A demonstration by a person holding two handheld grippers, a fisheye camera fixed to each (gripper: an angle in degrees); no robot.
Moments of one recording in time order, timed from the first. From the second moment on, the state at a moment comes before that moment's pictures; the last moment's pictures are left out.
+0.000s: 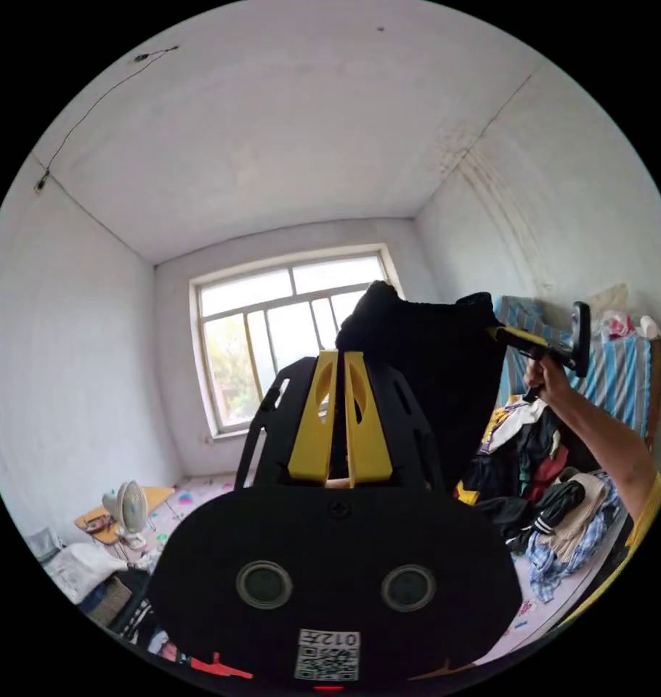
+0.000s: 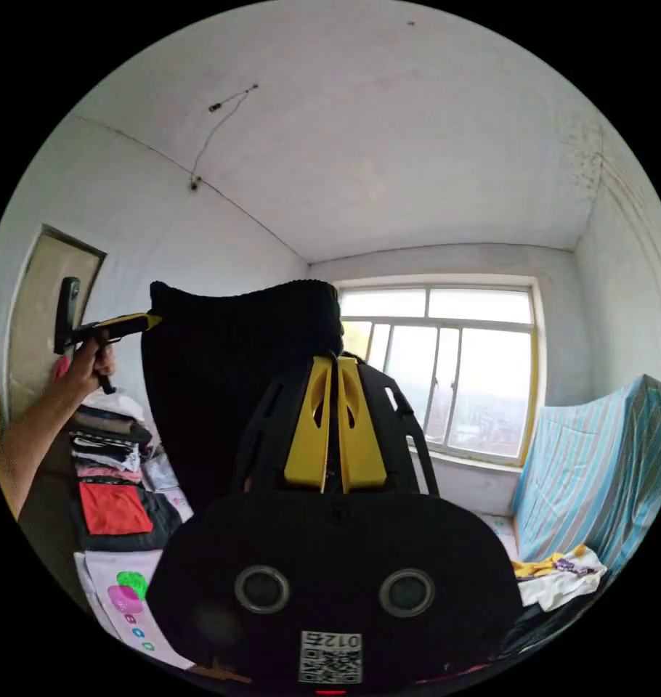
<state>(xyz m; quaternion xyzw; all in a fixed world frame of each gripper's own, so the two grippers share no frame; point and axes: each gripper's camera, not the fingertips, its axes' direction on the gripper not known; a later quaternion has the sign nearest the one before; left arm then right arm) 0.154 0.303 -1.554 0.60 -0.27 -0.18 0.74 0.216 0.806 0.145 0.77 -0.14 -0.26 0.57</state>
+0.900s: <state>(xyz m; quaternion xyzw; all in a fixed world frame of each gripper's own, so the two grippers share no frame) 0.292 0.412 -0.911 0.31 0.08 -0.22 0.92 0.212 0.746 0.768 0.41 -0.09 -0.41 0.81</state>
